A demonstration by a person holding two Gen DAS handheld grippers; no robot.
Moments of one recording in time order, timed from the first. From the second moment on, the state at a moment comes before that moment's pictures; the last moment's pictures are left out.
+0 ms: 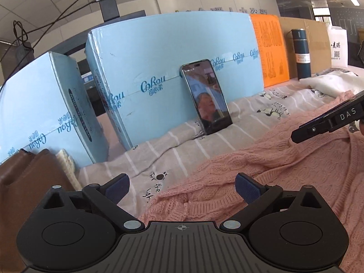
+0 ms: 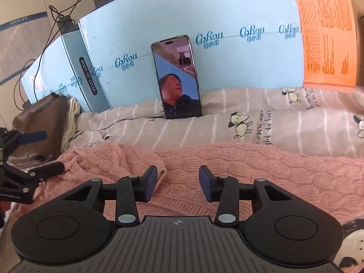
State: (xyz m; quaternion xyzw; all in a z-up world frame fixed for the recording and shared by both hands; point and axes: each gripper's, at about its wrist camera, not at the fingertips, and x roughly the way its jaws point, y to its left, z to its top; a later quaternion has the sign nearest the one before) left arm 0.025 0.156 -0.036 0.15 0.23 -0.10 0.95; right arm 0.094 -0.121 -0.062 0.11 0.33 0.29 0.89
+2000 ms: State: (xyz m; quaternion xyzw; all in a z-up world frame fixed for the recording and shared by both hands) left arm -0.155 0.136 -0.047 0.30 0.22 -0.19 0.91; right arm 0.013 -0.164 -0.017 0.00 0.14 0.38 0.91
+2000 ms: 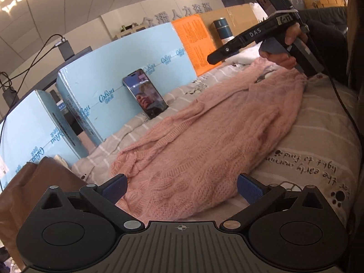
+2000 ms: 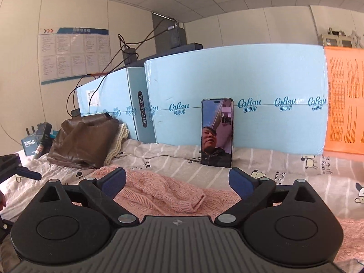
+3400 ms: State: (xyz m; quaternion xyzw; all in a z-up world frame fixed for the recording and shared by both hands) left arm -0.068 0.172 -0.057 0.14 0.21 -0.31 0.92; right arm -0.047 -0.210 -0.062 -0.17 0.22 0.37 0.89
